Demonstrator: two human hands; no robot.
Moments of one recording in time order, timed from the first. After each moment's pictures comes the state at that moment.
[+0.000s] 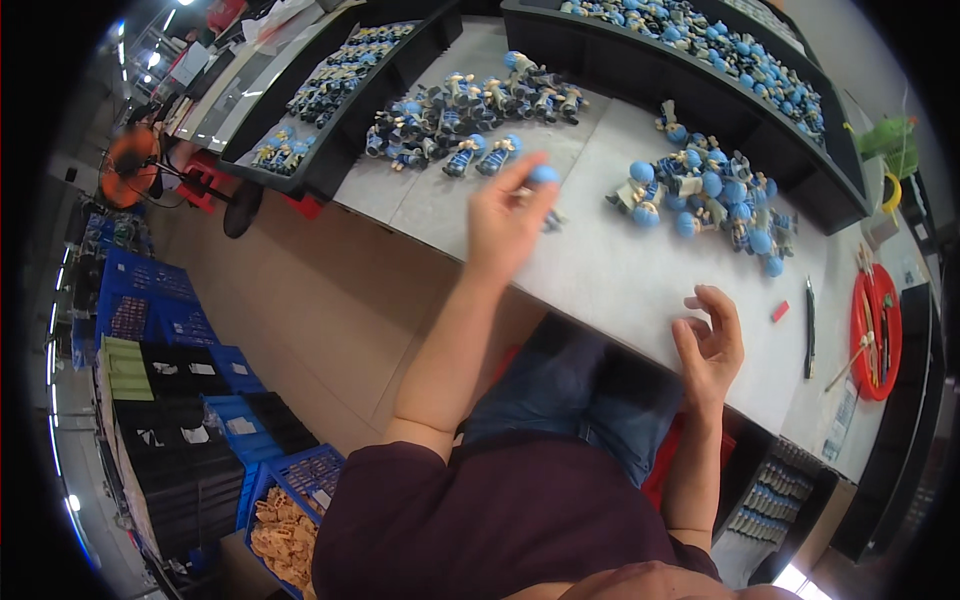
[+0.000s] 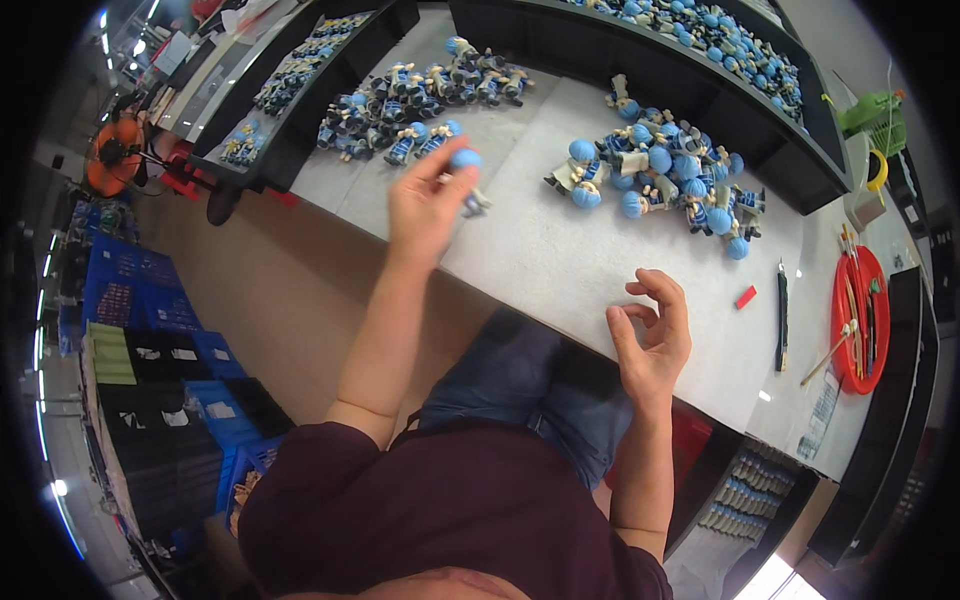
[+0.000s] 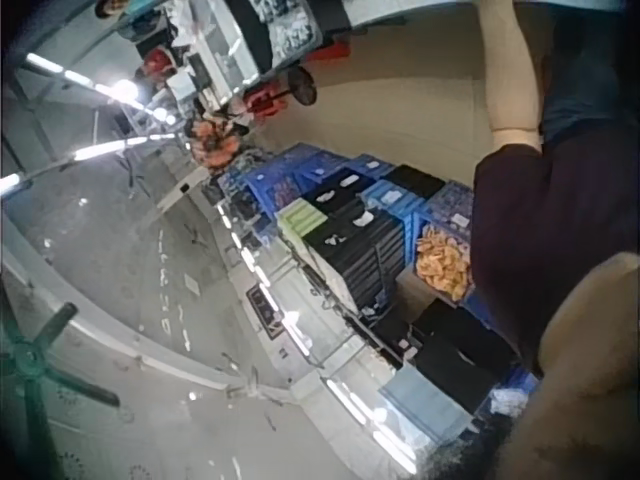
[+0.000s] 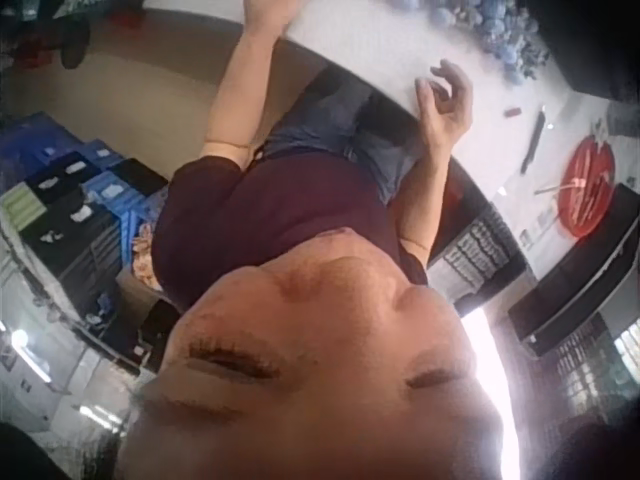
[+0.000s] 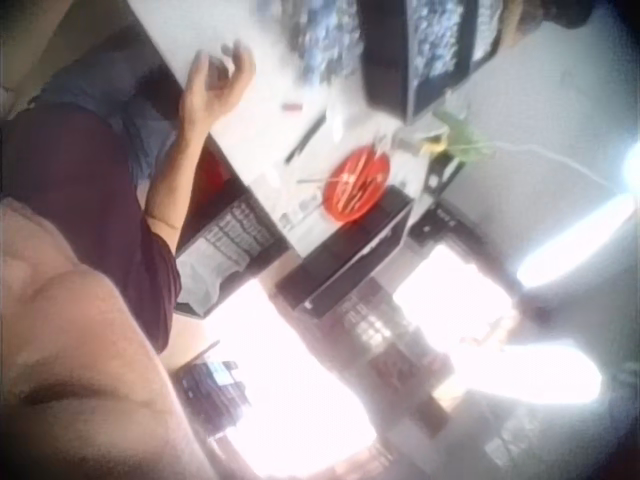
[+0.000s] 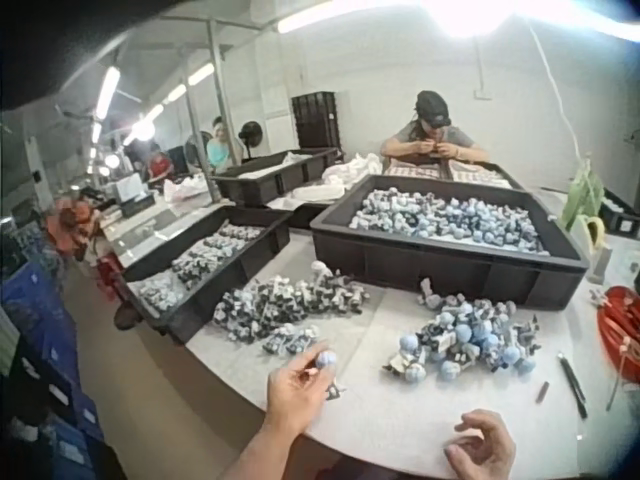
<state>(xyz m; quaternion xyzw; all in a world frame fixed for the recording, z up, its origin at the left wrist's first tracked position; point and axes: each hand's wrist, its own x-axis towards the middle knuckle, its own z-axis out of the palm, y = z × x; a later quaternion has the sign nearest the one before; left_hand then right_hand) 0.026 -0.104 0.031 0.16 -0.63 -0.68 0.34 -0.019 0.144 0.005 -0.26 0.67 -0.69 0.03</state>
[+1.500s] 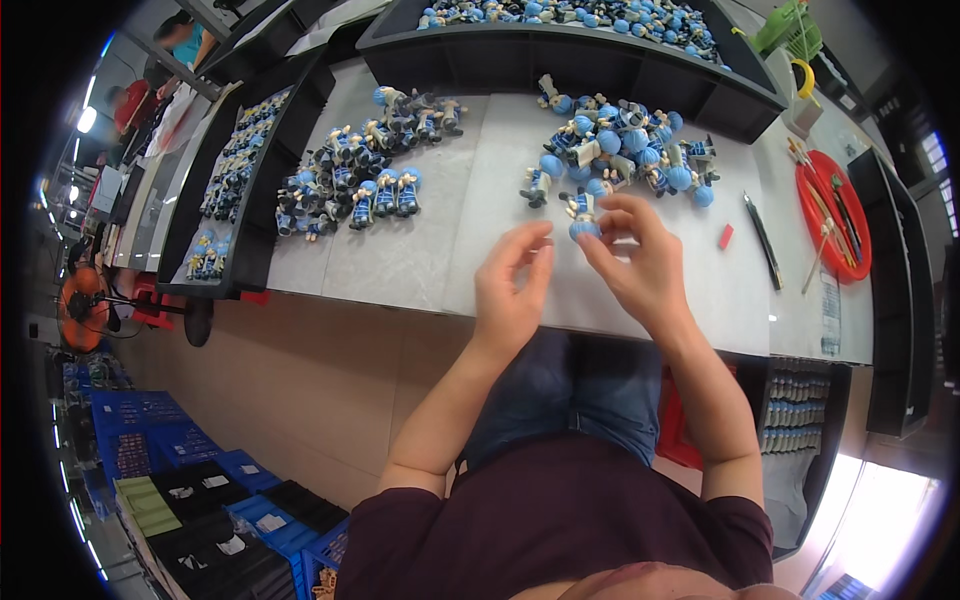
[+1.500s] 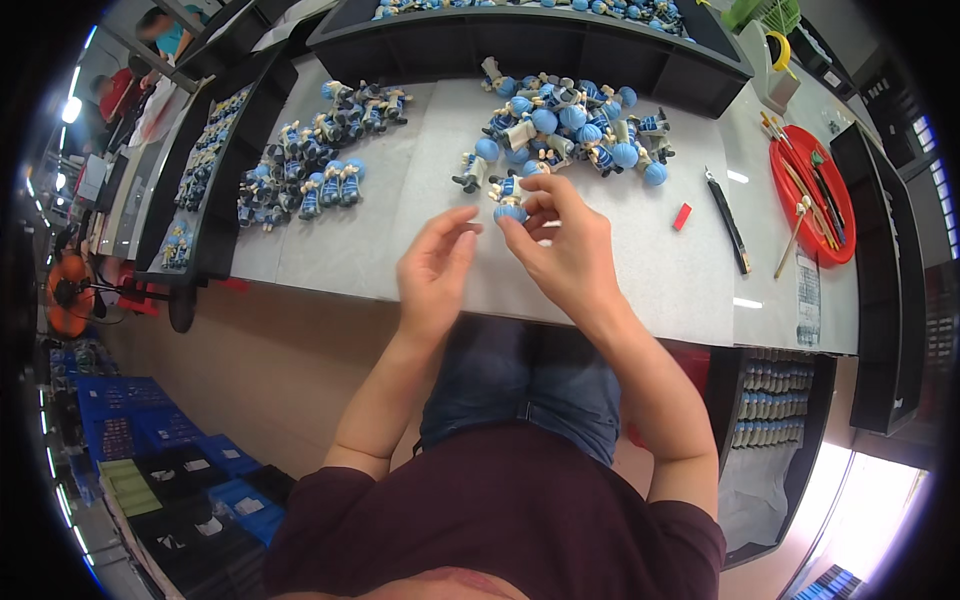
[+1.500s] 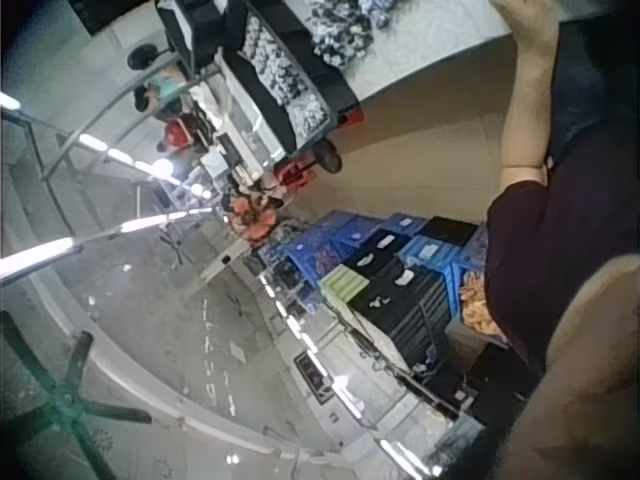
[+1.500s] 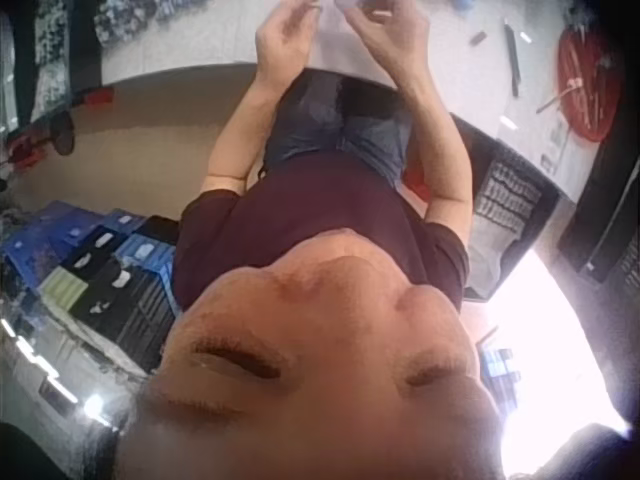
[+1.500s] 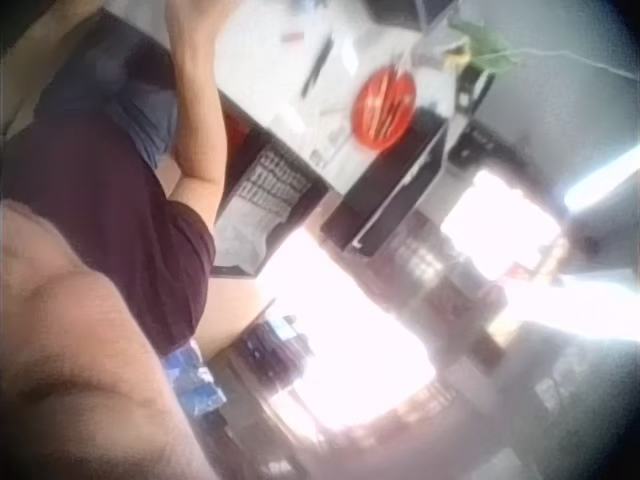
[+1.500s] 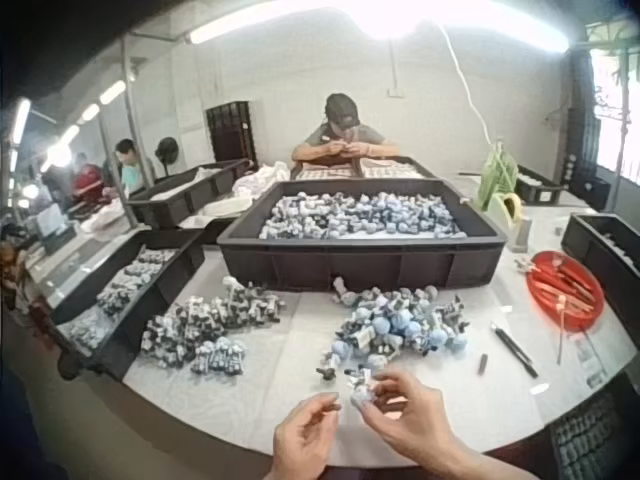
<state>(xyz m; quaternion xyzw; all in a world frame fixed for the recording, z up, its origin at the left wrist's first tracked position) 0.026 -0.034 0.005 0.02 -0.70 -0.67 0.24 -0.040 0.099 0.051 -0.26 0.79 -0.56 -0.04</state>
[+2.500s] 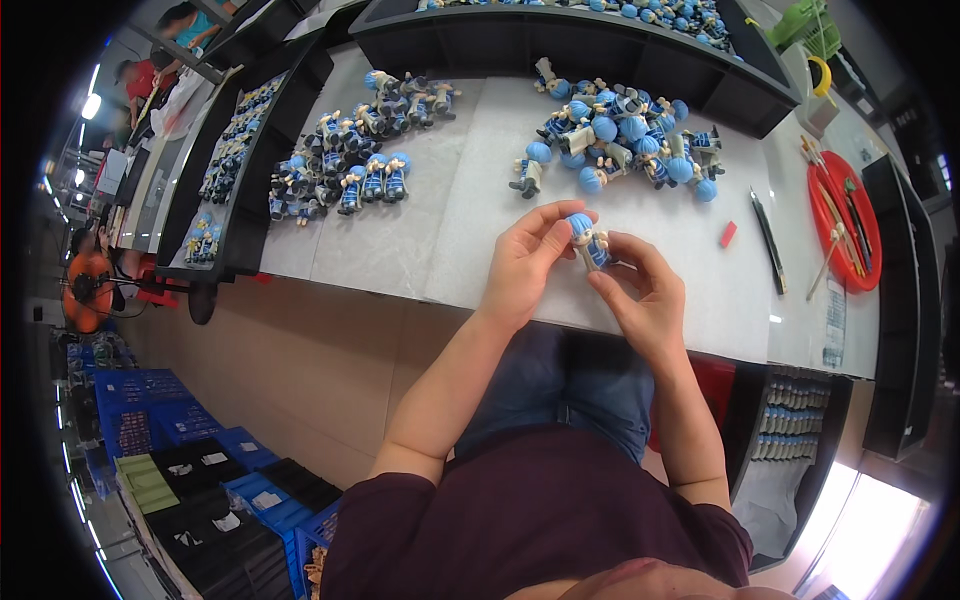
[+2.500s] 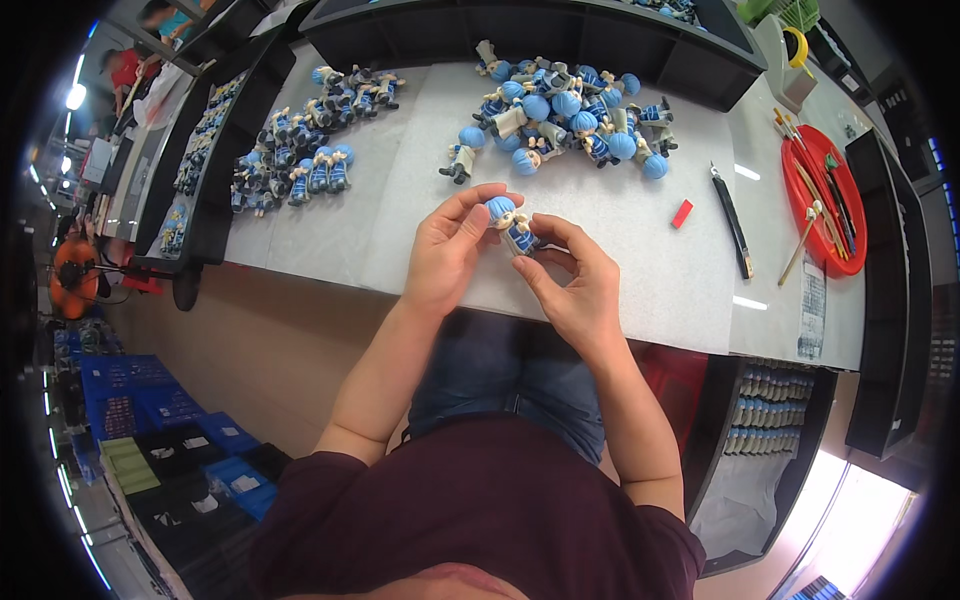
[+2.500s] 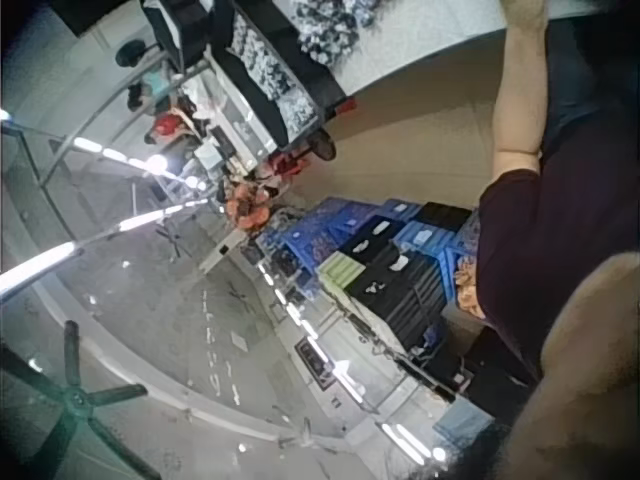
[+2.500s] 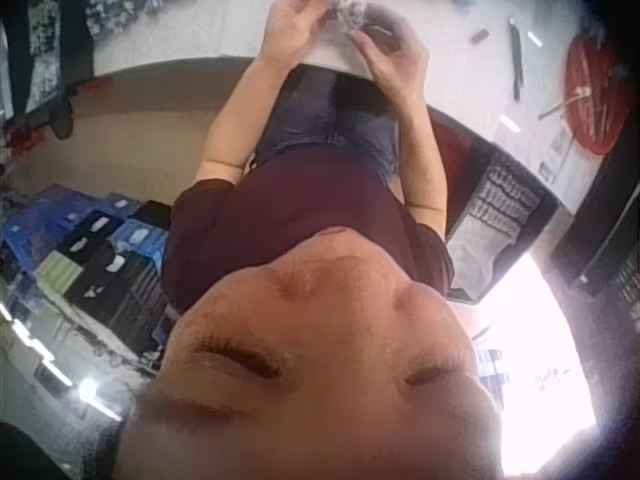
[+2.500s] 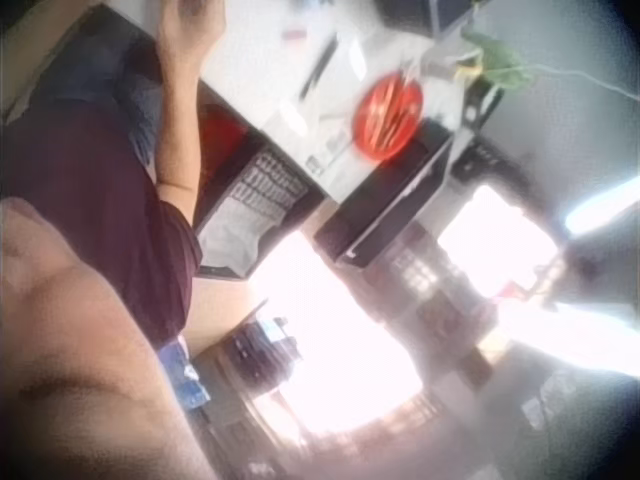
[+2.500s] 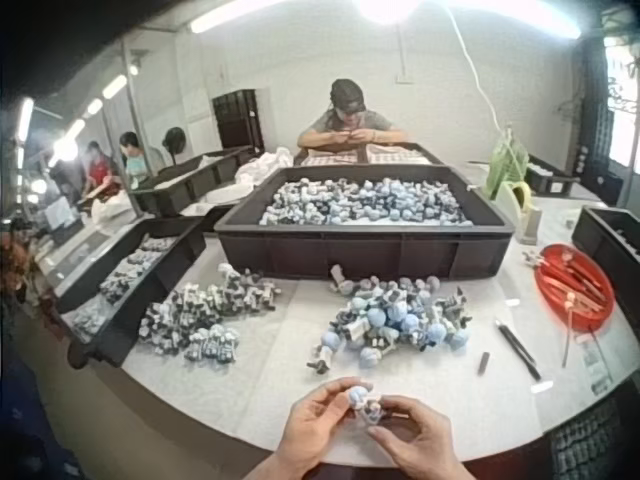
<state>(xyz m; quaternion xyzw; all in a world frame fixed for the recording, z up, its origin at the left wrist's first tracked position) -0.002 -0.017 0.003 0.02 -0.51 -0.86 0.07 -0.028 0.135 0.009 -0.23 0.70 -0.68 0.05</state>
